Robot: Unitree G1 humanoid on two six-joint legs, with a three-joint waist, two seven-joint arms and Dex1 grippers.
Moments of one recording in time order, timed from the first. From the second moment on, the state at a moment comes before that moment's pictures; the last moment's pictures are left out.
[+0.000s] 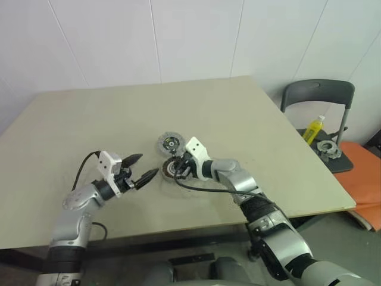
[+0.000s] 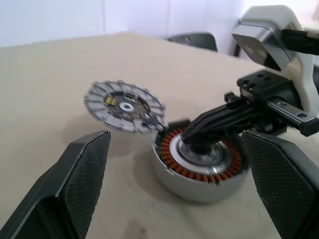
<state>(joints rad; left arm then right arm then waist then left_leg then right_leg) -0.10 0.43 0.16 0.04 -0.48 0.17 -0.85 -0.64 -0.06 0.23 0.45 0.10 0.43 0.69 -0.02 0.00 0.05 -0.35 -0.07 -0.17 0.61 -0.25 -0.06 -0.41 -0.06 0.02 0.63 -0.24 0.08</state>
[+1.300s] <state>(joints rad) 0.32 0.10 0.38 -0.42 -1.80 0.37 0.37 -0.77 -0.23 0.33 0.42 0.11 0.15 1.16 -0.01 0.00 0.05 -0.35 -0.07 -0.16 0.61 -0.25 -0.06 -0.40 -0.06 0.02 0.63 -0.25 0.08</state>
